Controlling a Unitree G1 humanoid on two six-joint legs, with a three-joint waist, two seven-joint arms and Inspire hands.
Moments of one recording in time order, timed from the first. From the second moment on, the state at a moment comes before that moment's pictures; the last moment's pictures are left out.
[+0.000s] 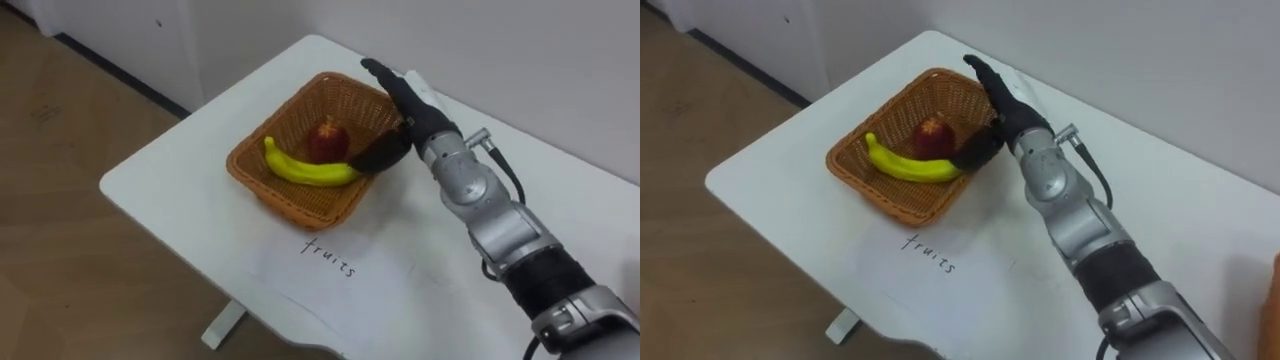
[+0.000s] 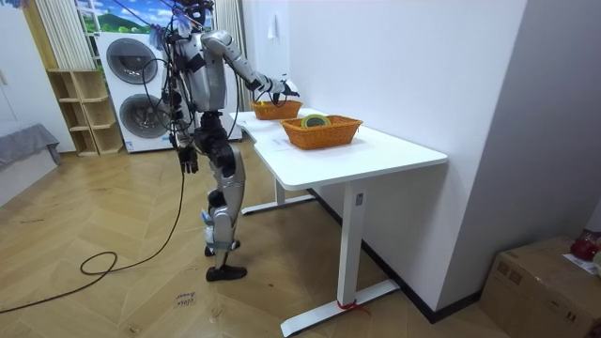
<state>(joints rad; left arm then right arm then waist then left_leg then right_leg) 0.30 0.22 0.02 0.94 0.43 0.14 0.16 -0.57 -0.32 0.38 0.44 -0.16 0.05 -0.10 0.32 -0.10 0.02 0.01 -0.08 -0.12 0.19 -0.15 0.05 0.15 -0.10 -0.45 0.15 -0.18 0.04</state>
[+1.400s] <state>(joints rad) 0.24 0.22 0.06 0.96 0.44 0.08 0.20 -0.43 -0.43 -0.12 0.02 -0.08 -0.04 -0.36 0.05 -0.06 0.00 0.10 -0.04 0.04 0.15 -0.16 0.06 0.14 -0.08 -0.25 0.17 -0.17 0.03</state>
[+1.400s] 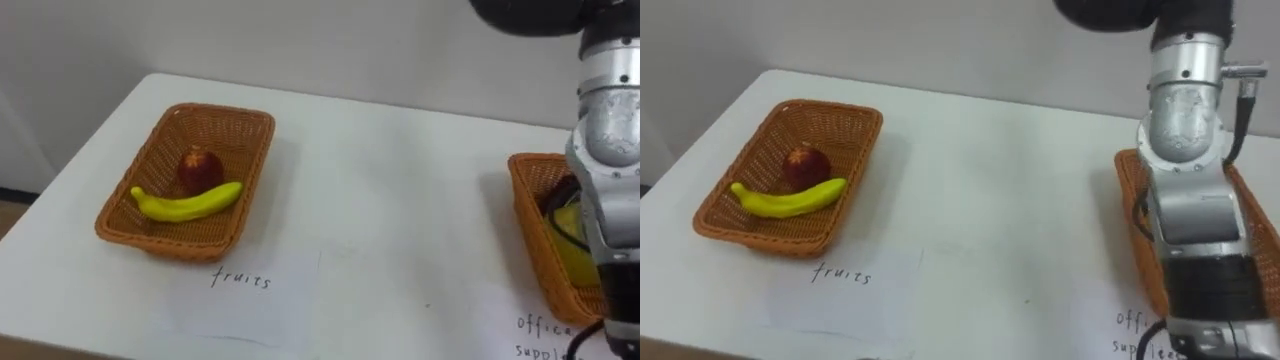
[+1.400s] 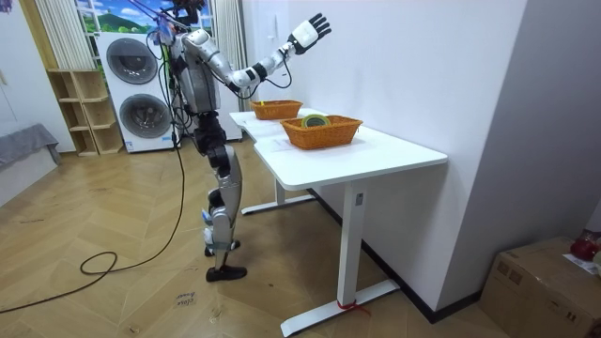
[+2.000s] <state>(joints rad) 0.33 0.20 0.14 0.96 0.42 0.04 0.25 -0.10 -0.43 -0.45 -0.02 0.29 -0.07 -0.60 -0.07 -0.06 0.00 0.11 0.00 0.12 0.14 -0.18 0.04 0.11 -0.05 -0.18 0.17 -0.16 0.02</state>
